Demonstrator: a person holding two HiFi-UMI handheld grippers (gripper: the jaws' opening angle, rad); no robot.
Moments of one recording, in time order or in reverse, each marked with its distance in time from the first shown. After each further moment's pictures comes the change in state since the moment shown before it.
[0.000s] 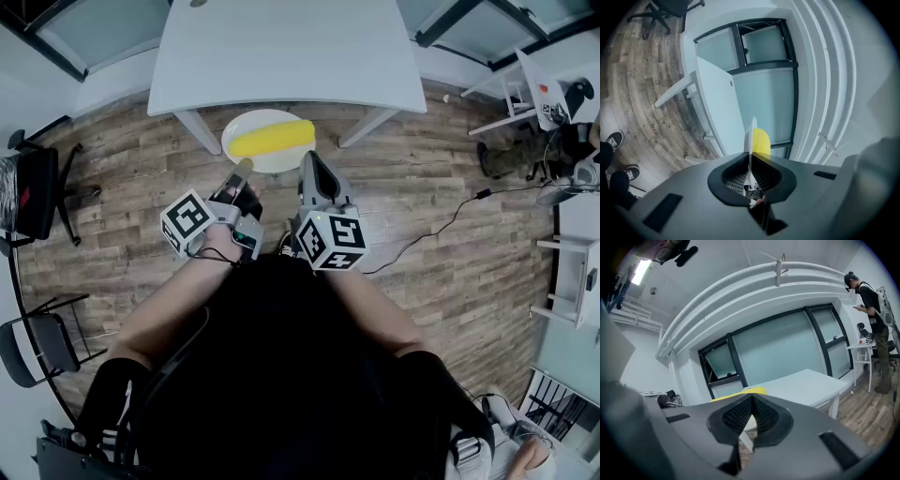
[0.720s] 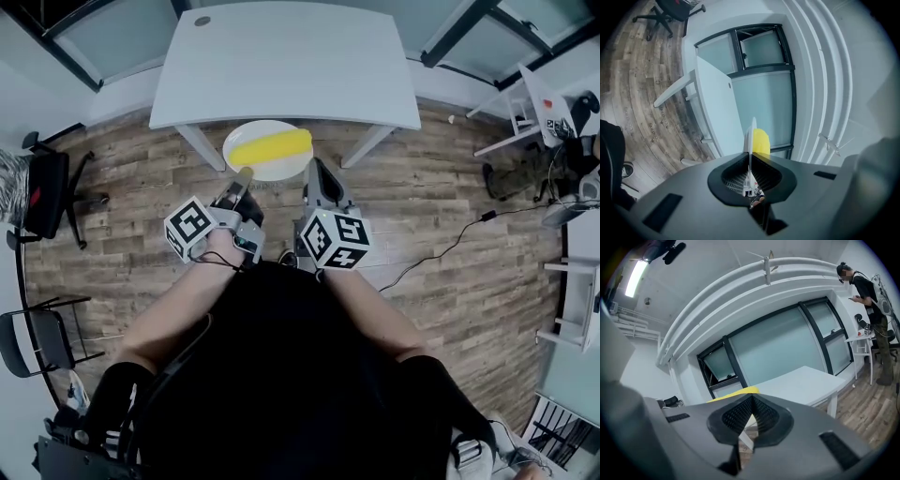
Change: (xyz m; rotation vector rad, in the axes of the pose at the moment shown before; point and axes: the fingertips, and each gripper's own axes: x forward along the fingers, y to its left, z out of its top) left arm 0.021 -0.011 -0.028 0.010 -0.075 -0.002; right arm -0.005 -0.053 0.012 0.076 0.014 0.022
